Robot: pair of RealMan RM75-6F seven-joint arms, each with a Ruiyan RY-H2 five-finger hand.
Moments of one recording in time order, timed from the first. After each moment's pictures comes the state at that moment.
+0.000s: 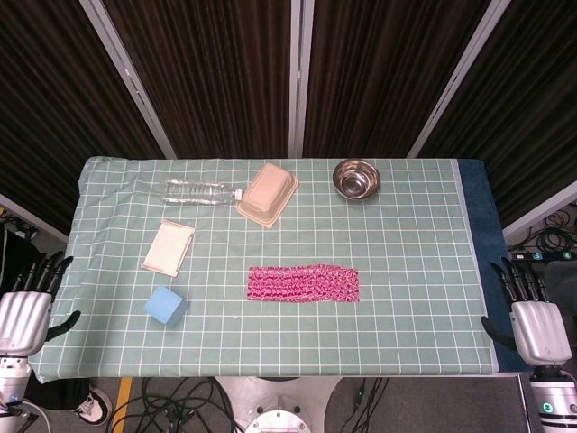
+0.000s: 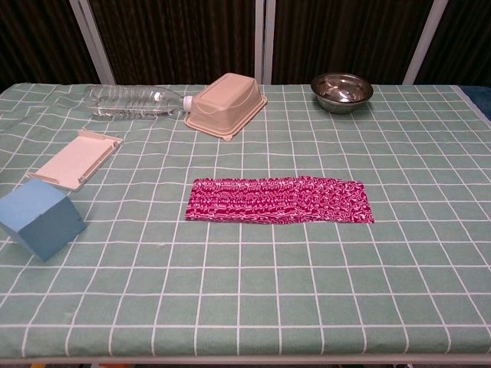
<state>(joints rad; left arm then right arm) -0.08 -1.14 -0.04 -1.62 1.52 1.52 0.17 0.07 -1.11 0.05 -1.62 -1.51 1.47 -0.05</state>
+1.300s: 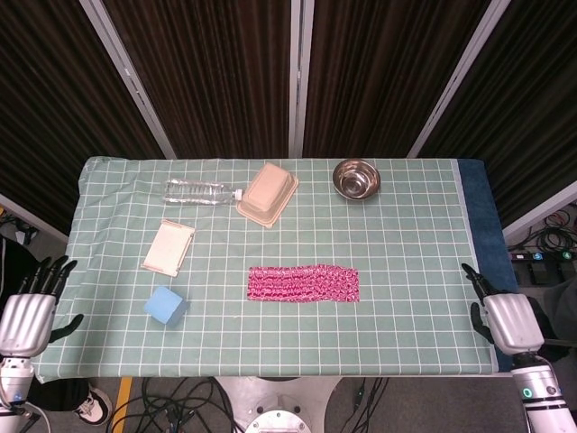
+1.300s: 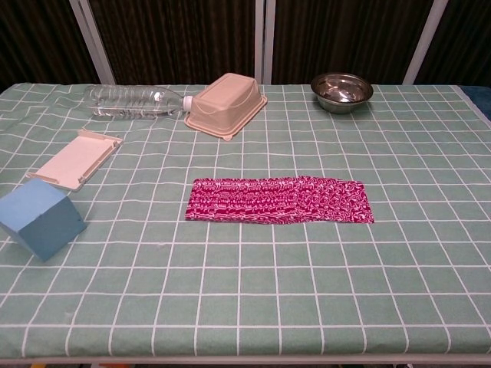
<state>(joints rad) -0.09 -1.18 -0.03 -1.57 1.52 1.50 0.13 0.16 -1.14 0.04 -1.59 -1.52 1.34 -0.10</state>
